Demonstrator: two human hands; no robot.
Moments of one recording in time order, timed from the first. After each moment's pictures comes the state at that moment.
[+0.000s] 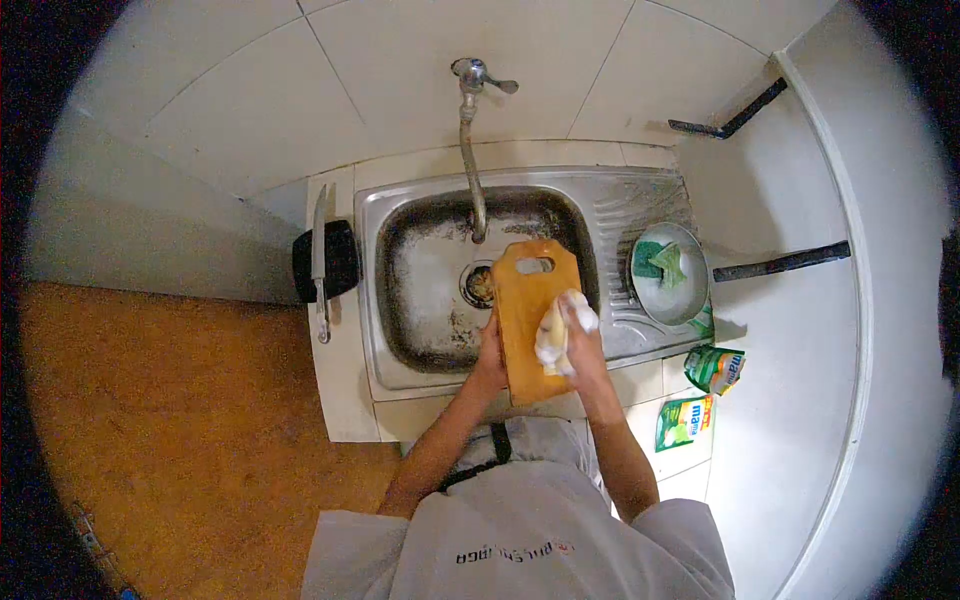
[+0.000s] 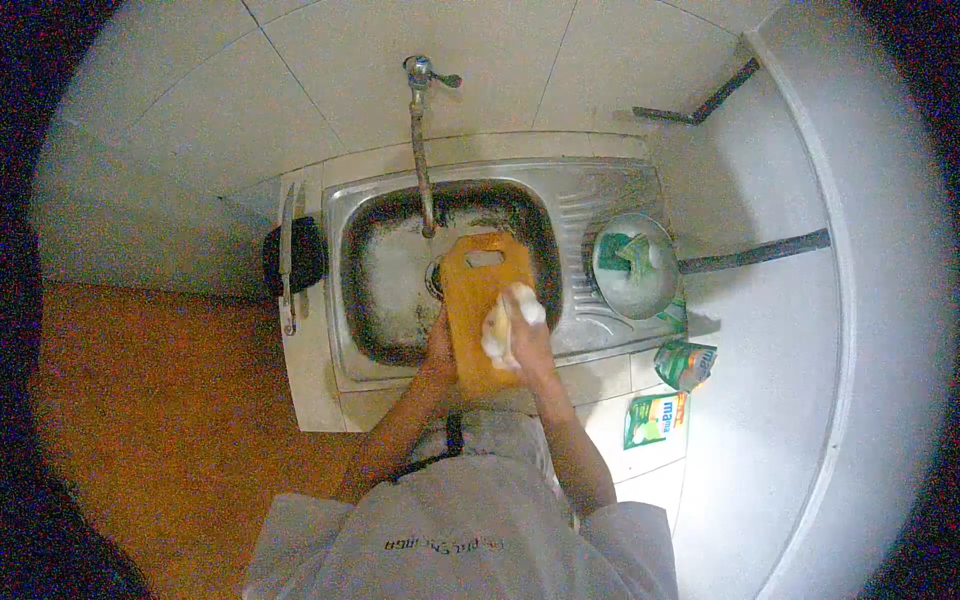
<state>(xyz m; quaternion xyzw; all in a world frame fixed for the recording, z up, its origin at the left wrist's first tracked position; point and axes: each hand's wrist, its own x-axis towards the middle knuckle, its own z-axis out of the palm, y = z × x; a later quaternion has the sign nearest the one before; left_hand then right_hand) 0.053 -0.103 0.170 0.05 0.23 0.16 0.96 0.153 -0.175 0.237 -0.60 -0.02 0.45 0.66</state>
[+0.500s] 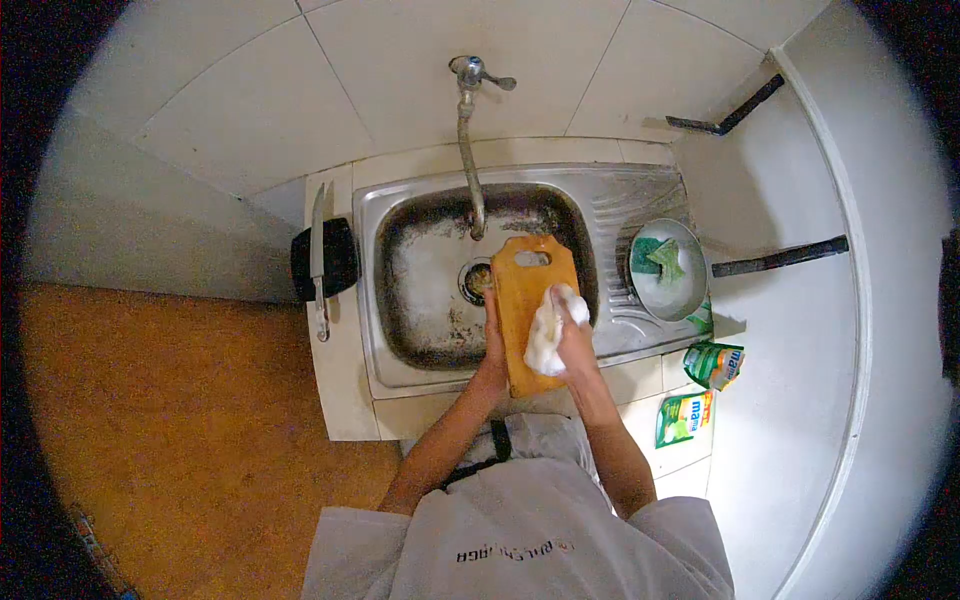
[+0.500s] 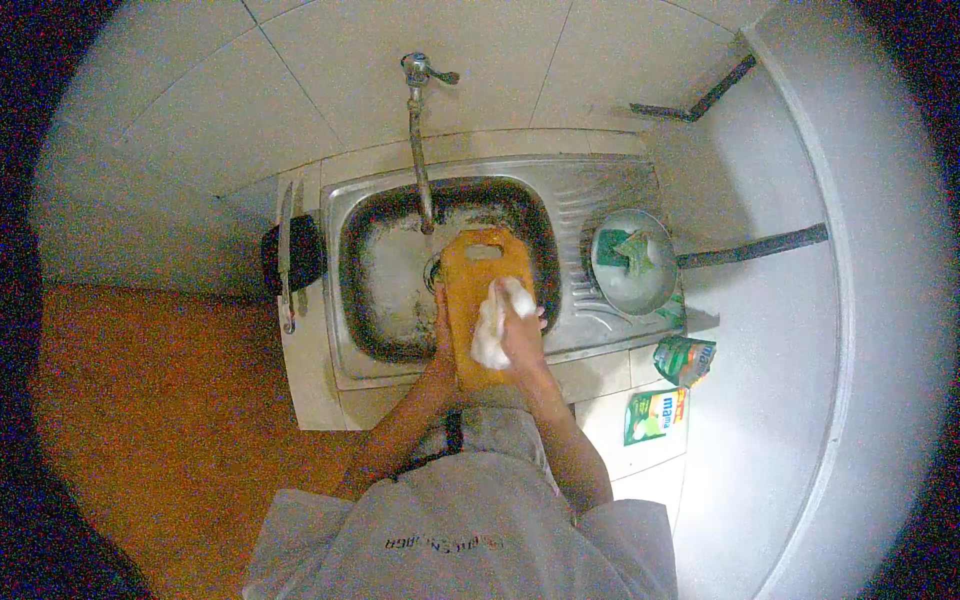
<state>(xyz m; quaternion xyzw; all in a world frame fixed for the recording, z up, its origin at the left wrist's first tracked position) 0.070 -0.101 0.180 -0.02 0.14 0.20 0.97 0.145 -0.168 0.221 -0.61 0.01 0.43 0.67</state>
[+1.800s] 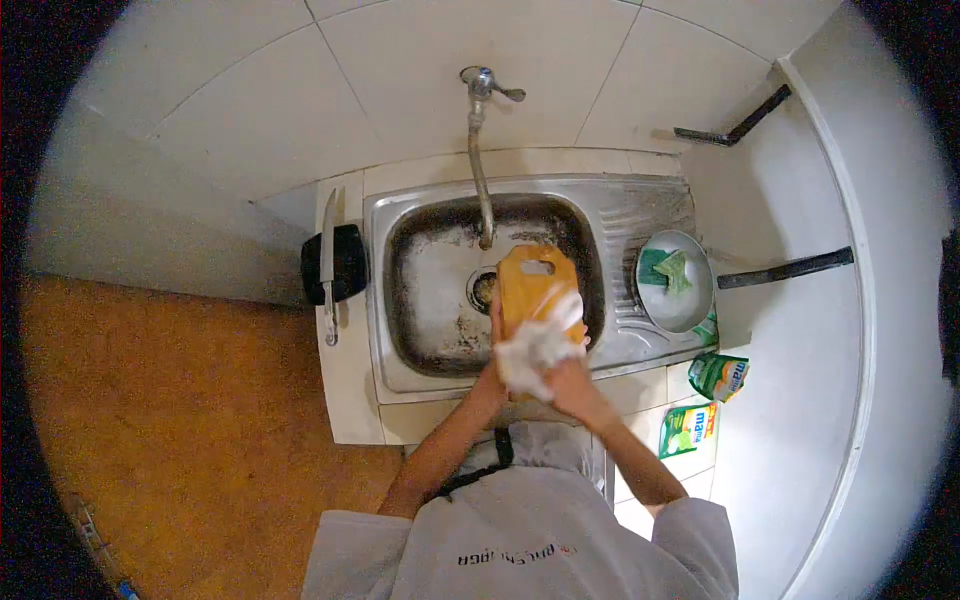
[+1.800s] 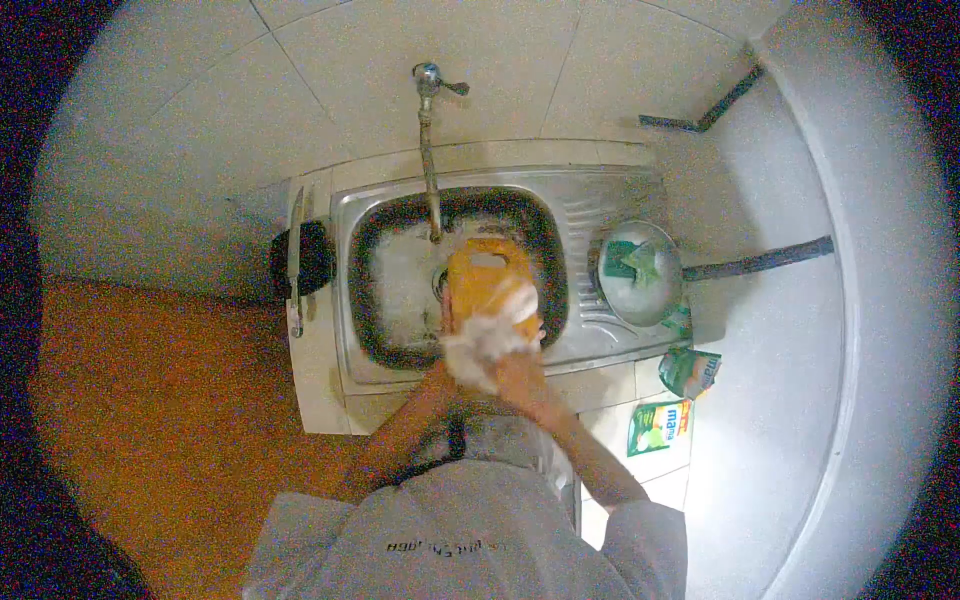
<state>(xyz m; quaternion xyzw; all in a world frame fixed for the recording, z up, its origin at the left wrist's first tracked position) 0.072 -0.097 0.196 0.00 0.14 0.18 0.97 0.141 -0.207 0.217 -0.70 -0.66 0.14 0.22</state>
